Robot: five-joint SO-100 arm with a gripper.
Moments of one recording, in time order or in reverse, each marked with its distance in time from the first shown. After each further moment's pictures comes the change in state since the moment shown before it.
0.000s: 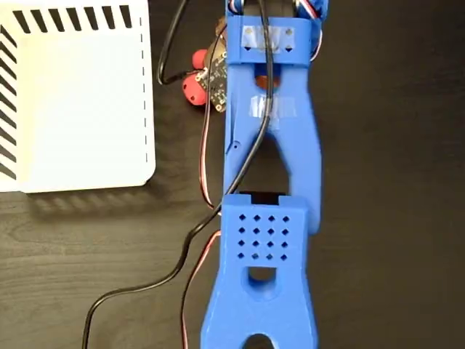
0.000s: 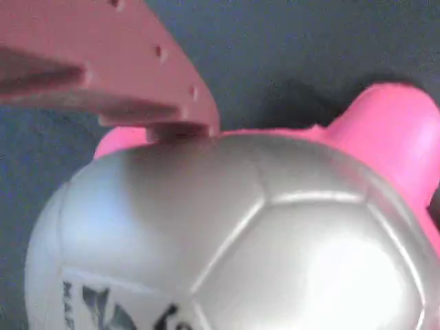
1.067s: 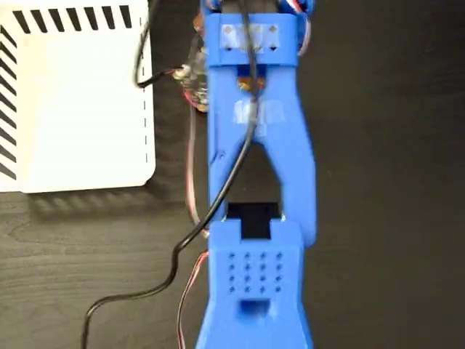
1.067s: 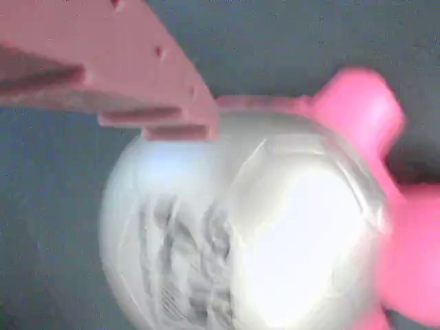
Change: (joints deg) arm -2.5 15.1 15.2 -2.0 1.1
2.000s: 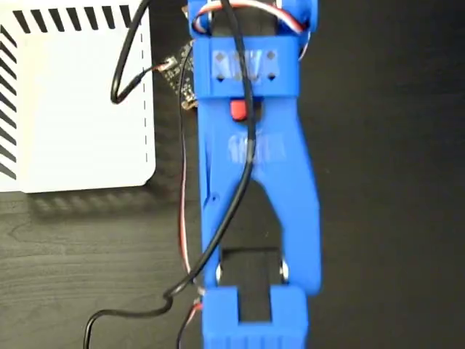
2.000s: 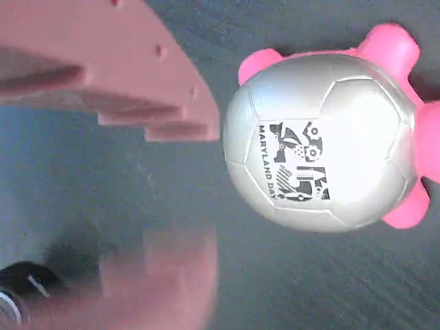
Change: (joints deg) arm -2.3 21.8 14.4 -3.7 3.8
